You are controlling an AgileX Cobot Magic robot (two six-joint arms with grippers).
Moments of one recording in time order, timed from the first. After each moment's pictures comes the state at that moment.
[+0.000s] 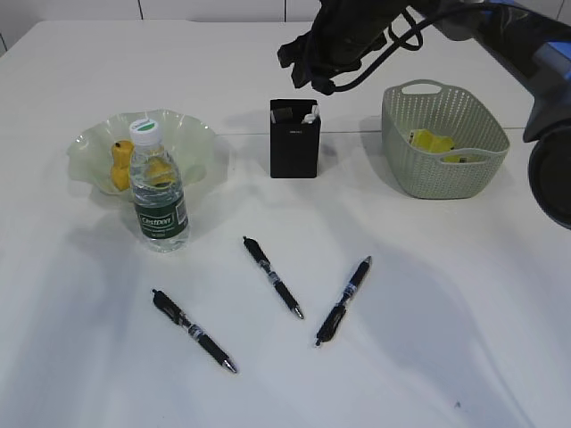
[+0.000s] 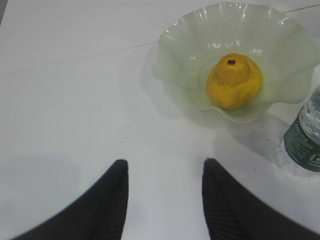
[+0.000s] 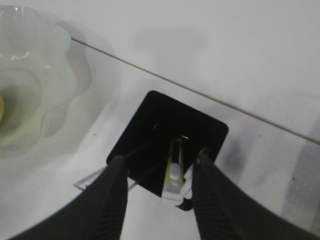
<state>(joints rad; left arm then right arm) -0.01 1.31 -0.73 0.20 0.10 -0.08 0.30 2.53 -2.64 0.14 1.05 -0.17</state>
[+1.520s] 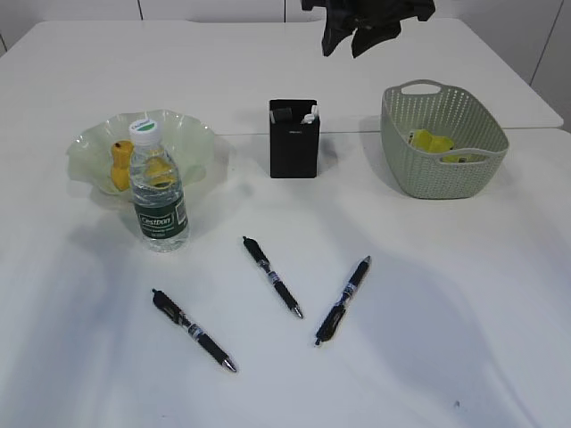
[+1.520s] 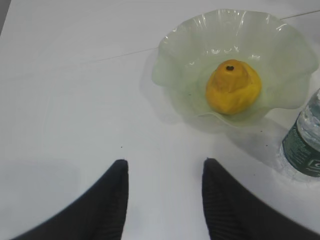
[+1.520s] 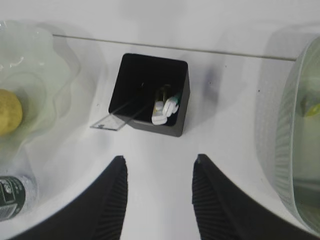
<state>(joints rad) -0.01 1.31 -0.73 0.20 0.08 -0.08 0.29 2.33 -2.55 0.06 1.26 0.15</state>
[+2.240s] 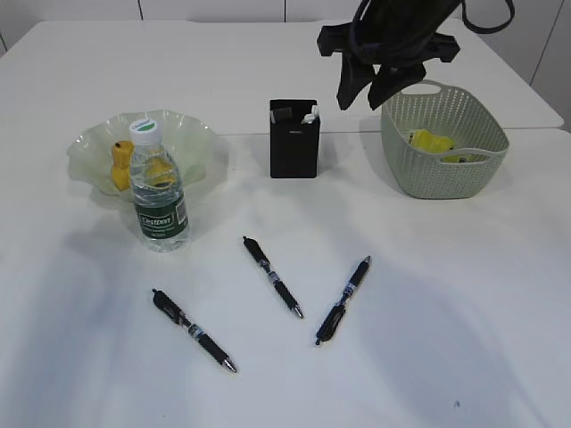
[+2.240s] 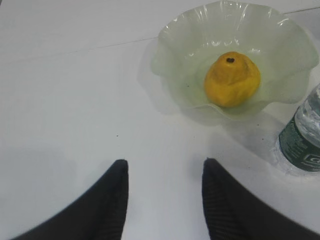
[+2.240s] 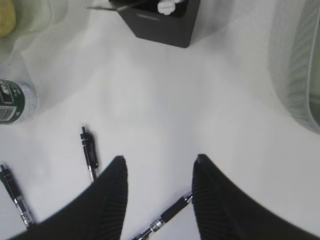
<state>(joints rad) -0.01 1.31 -0.73 0.16 0.11 -0.08 0.29 2.10 -2.10 0.14 1.25 0.06</state>
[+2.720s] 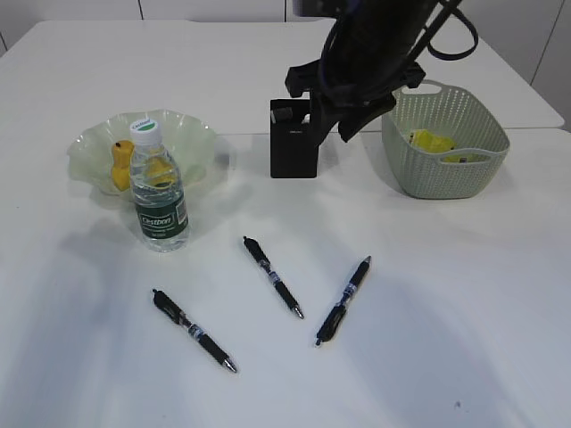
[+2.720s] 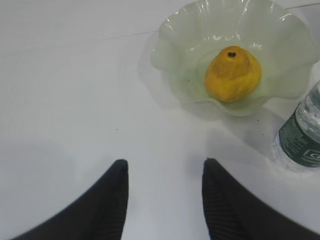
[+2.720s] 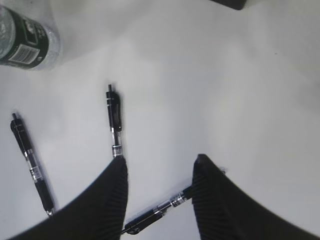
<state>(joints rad) -0.01 1.31 -0.73 0.14 0.13 -0.08 0.38 2.08 -2.00 0.15 1.25 -0.02</state>
